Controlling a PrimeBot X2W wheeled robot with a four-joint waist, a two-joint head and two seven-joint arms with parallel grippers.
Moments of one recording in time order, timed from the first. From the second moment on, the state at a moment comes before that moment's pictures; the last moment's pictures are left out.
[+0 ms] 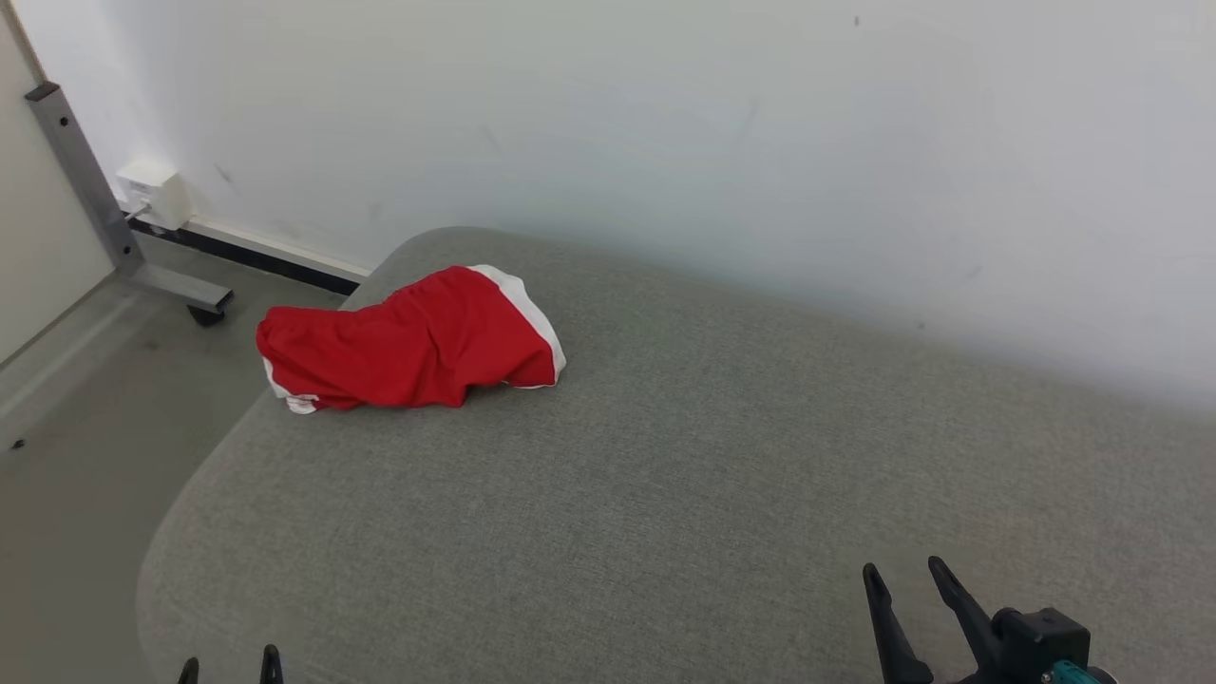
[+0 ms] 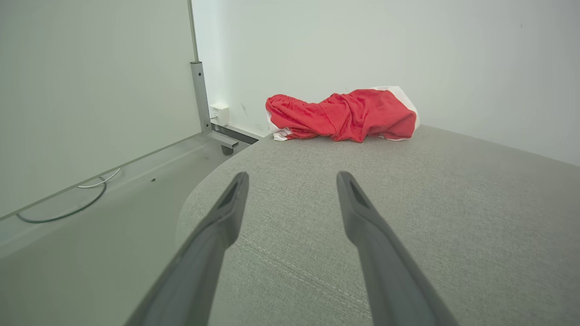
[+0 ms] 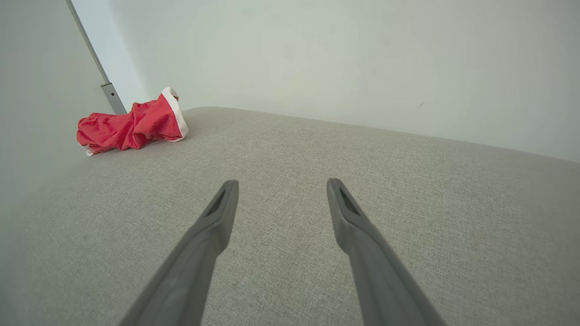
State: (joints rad) left arm 0.16 0.07 0.14 0.17 -0.14 -0.11 -0.26; right arm -0.02 -0.12 0.13 0.35 0.25 0.13 -0.19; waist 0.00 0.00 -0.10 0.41
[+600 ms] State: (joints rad) left arm 0.18 0.06 0.16 0.16 -0.13 -0.09 -0.26; right arm -0.04 -0.12 0.15 0.37 0.26 0.13 -0.19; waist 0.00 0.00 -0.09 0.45
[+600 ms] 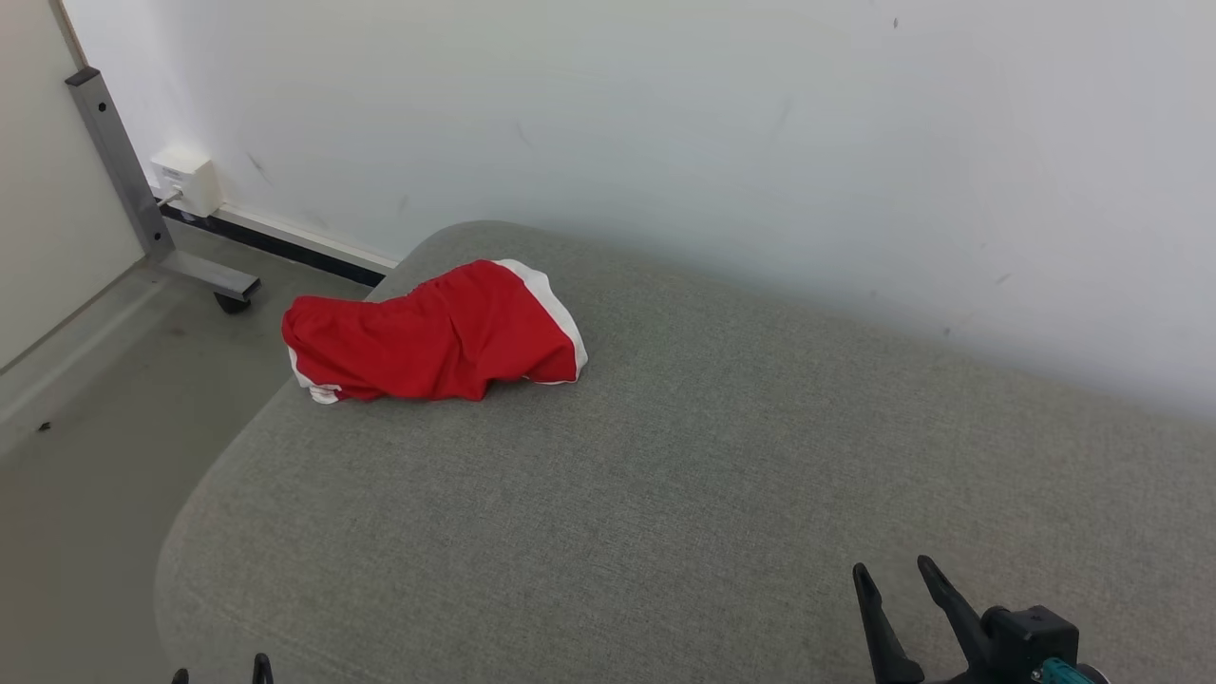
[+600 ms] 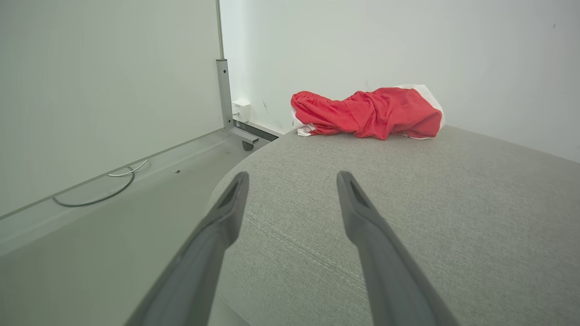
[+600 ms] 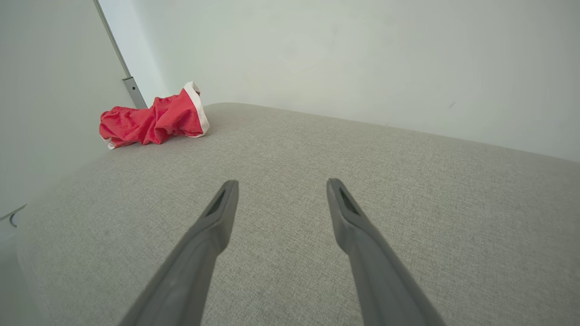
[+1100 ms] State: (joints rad) left arm 0.02 0.08 0.18 0.21 -0.19 -0.10 -0.26; right arm -0.10 -0.15 0.20 0.30 0.24 0.13 -0.16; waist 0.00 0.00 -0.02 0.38
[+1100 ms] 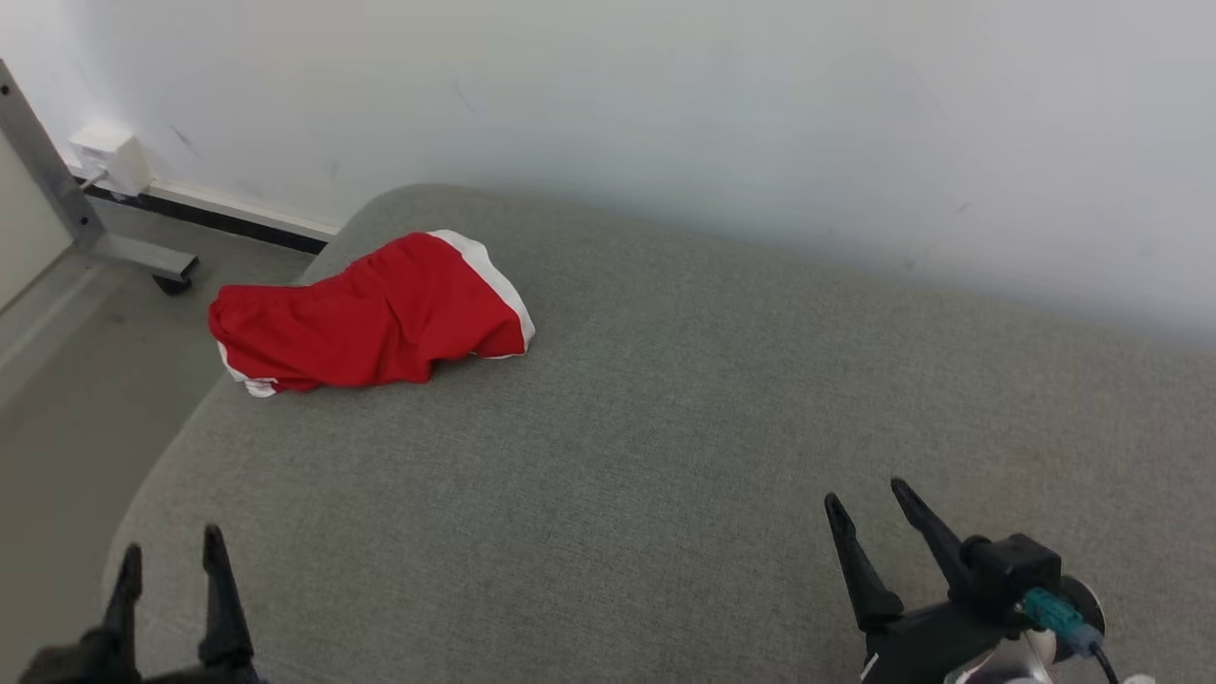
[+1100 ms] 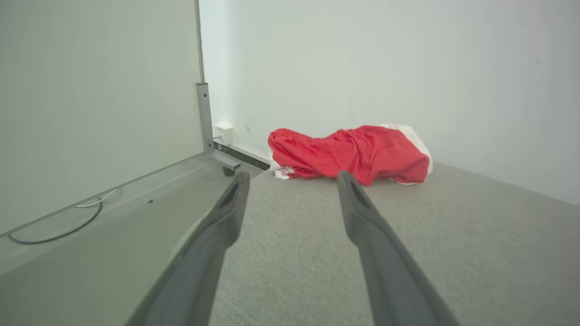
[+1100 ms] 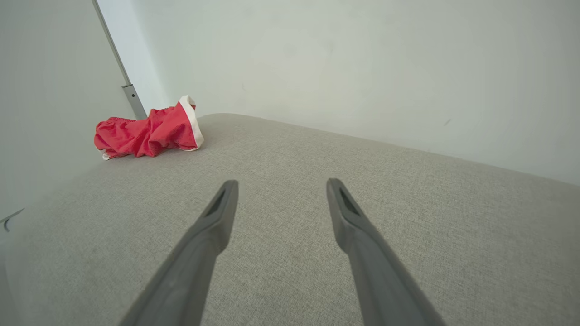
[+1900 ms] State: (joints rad) left arm -0.77 0.32 0.47 0.47 -0.69 -0.01 0.34; right arm -0.47 -0.17 0.45 0.23 0.23 0.13 -0.17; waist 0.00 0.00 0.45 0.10
